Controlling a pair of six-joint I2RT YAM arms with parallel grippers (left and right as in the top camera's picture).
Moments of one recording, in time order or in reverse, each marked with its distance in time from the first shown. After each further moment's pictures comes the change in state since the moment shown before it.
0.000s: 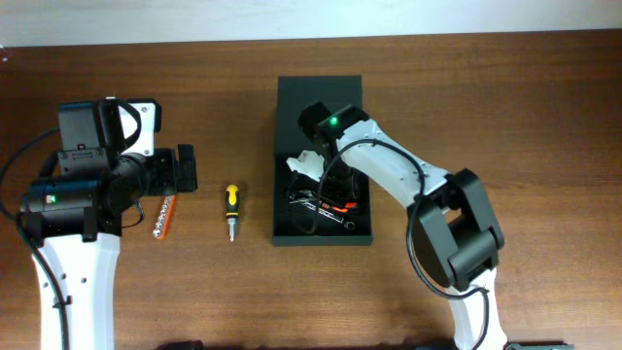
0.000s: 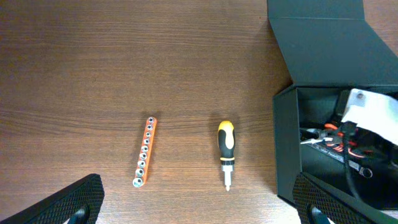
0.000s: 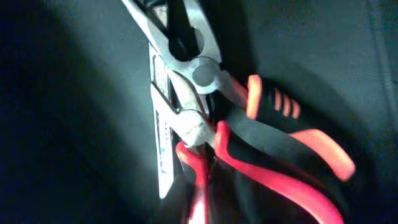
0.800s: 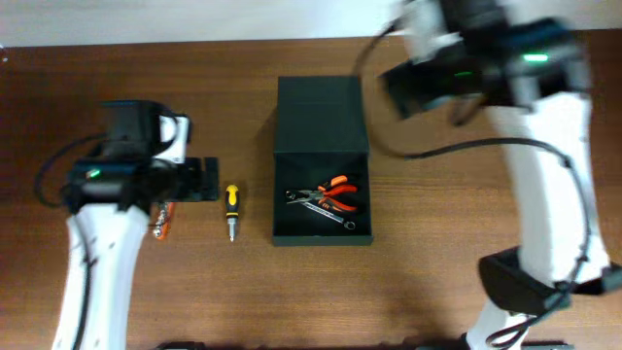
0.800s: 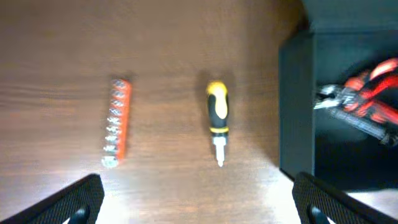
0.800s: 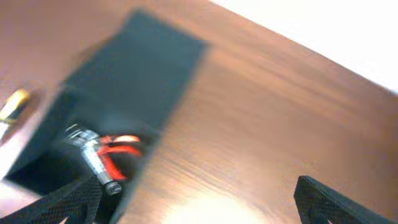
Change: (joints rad) left arm -0.124 0.111 -0.119 0.007 -0.064 -0.059; right arm -0.348 -0.274 0.866 -0.456 0.159 0.315
